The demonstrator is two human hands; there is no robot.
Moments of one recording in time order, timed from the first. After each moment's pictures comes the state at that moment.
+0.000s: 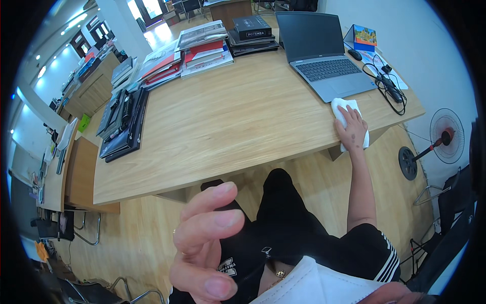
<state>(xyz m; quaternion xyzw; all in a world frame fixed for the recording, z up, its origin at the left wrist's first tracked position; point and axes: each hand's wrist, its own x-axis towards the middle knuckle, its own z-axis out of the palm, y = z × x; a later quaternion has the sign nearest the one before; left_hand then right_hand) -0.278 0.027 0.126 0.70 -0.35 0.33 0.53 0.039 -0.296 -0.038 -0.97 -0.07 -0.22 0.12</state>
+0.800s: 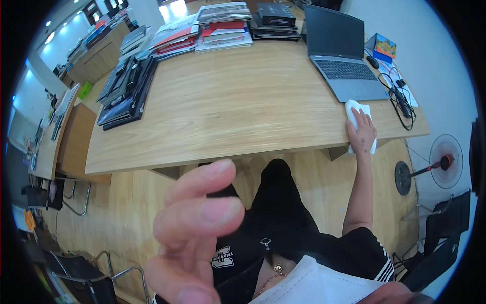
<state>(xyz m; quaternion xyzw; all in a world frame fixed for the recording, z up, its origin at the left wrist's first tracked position) -0.285 0.038 0.128 0.67 -0.31 0.38 0.55 0.049 -0.296 -0.045 -0.96 -0.10 -0.24 0.12</state>
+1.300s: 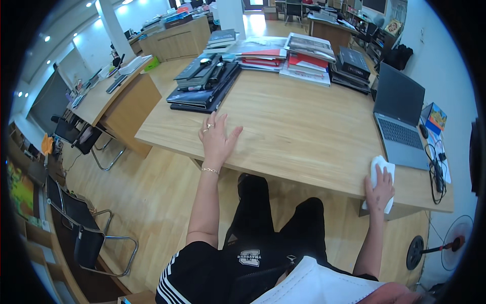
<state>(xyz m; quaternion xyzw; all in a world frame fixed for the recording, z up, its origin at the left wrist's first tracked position) -0.213 0.228 -0.008 0.88 0.31 0.35 0.08 -0.005 -0.225 -0.029 -0.97 -0.13 -0.18 0.07</state>
